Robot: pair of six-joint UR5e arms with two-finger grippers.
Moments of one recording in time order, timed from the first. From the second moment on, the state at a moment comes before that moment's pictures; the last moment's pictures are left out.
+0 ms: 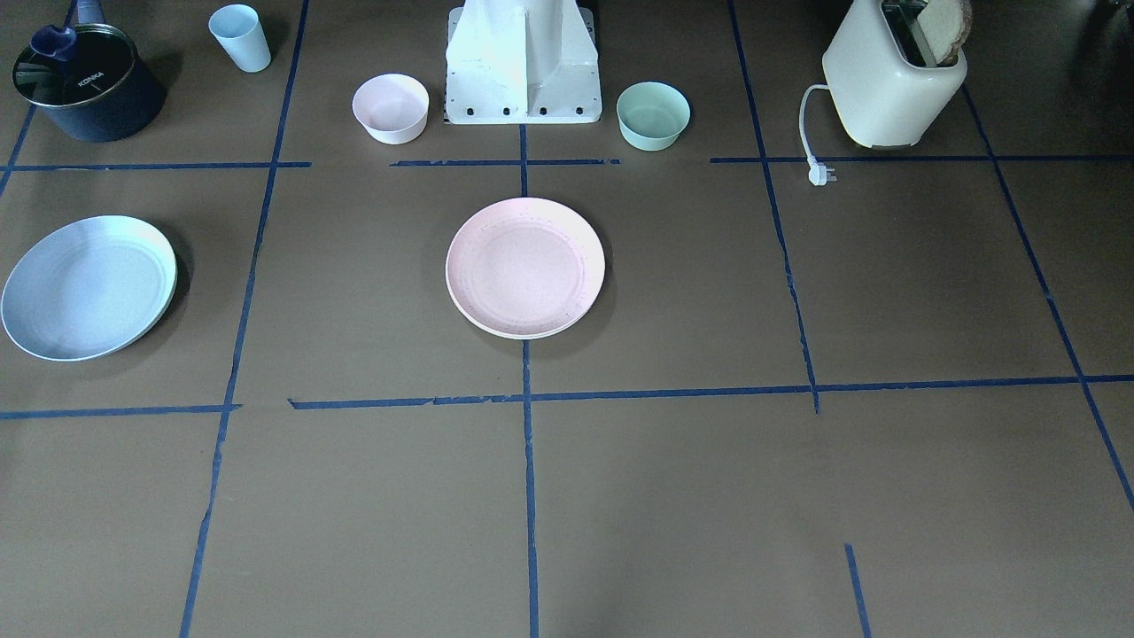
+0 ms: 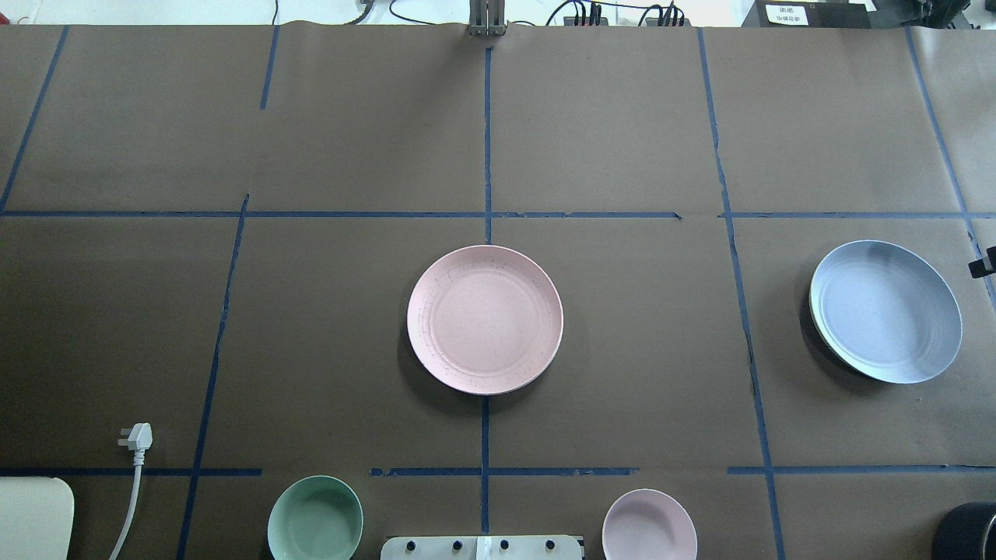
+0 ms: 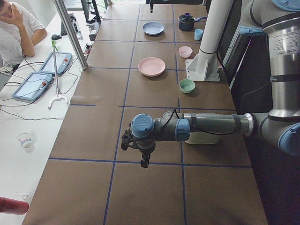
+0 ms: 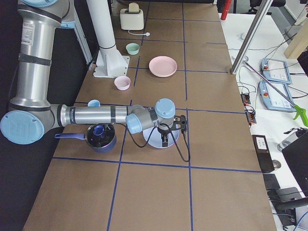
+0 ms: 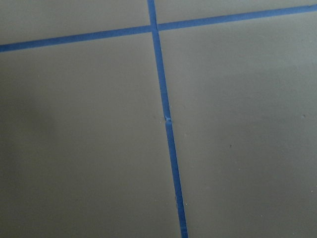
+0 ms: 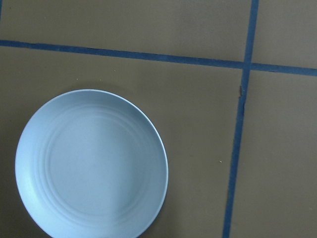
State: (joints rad) left arm -1.56 -1.38 -1.77 -1.53 -2.42 0.17; right arm 1.27 -1.74 1.64 -0.98 2.39 0.51
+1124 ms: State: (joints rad) left arm -1.57 -1.37 -1.78 -1.53 -2.42 0.16; right arm 1.12 -1.75 1.44 -0.61 2.32 0.75
